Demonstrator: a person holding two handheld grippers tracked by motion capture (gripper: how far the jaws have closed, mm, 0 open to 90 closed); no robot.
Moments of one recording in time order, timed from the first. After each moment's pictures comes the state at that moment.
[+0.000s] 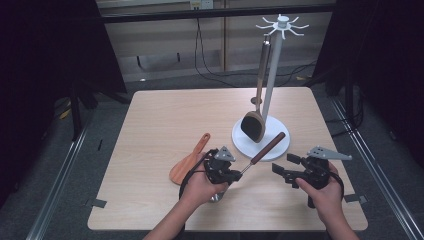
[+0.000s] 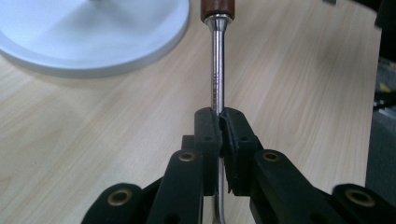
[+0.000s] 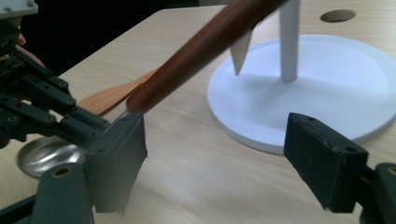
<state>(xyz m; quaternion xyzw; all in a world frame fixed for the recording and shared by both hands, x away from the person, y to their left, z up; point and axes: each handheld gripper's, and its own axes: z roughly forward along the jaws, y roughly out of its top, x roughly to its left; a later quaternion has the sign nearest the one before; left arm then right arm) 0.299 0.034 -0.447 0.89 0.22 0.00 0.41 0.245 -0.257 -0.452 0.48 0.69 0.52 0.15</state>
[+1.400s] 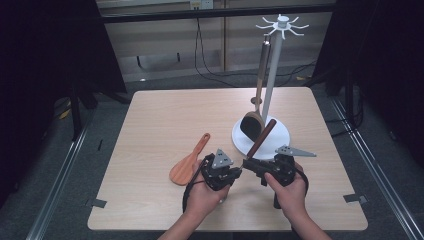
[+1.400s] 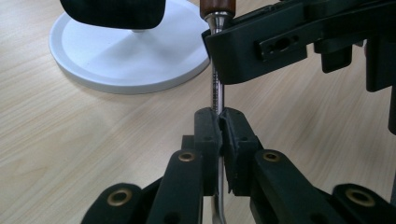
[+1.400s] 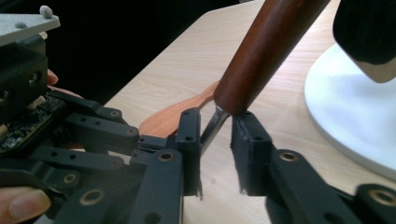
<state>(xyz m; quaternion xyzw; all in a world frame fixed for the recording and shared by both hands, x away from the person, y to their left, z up) 0.274 0.035 -0.442 0.86 0.27 0.08 0.43 0.260 -0.181 -0.454 0.49 0.66 0.57 0.05</state>
